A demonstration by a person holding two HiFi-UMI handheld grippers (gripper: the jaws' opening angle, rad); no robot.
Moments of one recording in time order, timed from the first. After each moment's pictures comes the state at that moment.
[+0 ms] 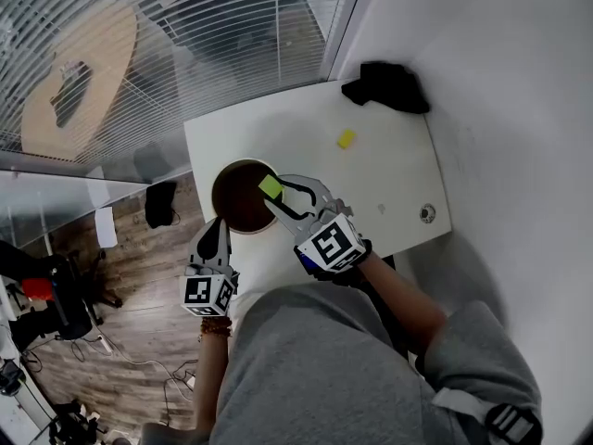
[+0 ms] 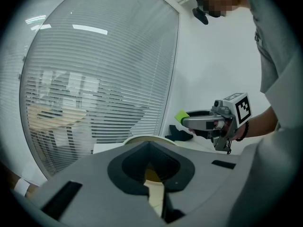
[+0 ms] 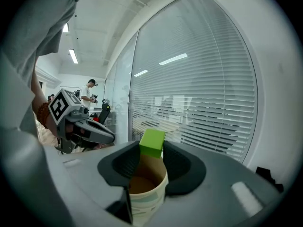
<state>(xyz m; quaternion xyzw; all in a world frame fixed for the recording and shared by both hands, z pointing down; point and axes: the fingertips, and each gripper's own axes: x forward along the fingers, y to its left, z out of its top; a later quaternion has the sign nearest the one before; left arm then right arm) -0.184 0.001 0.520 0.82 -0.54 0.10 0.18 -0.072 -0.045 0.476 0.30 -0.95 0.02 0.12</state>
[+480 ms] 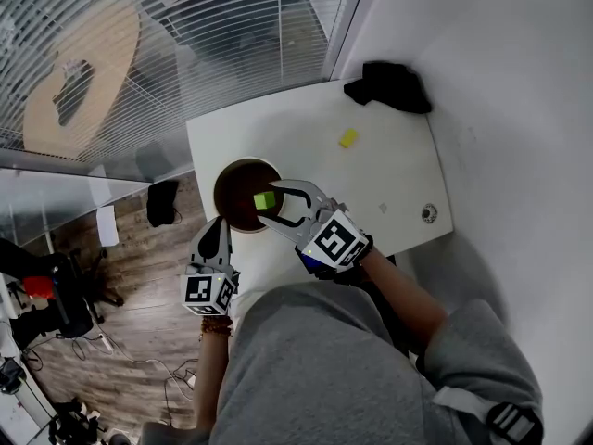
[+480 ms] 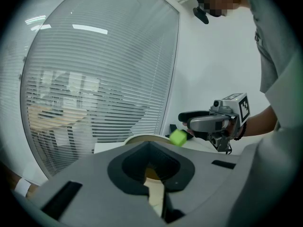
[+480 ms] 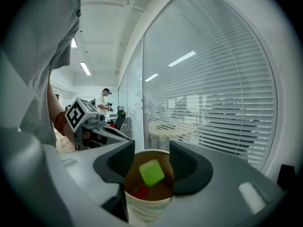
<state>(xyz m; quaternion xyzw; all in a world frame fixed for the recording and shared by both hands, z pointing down) -0.187 0.003 0.522 0.81 -0.54 0.10 0.18 -0.095 -0.021 0.473 0.19 -0.98 0.04 0.09</state>
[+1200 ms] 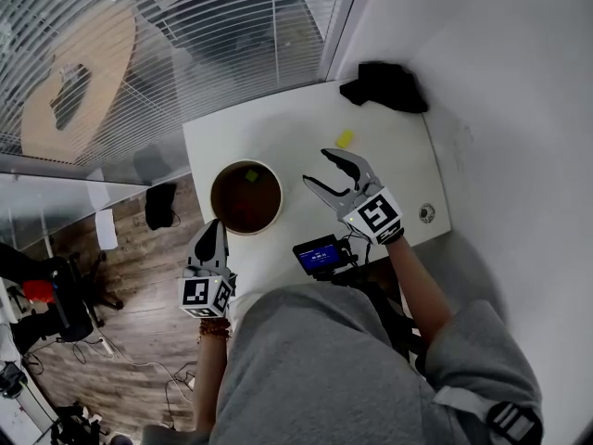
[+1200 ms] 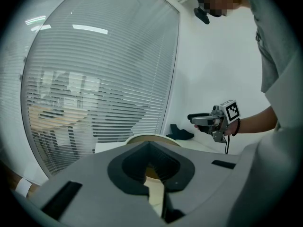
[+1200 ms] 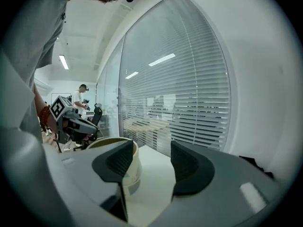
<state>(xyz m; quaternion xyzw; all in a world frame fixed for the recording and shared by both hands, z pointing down) -0.191 0.003 0.523 0.81 -0.54 0.11 0.18 0.019 -0.084 0.488 0.33 -0.94 0.05 0.10</state>
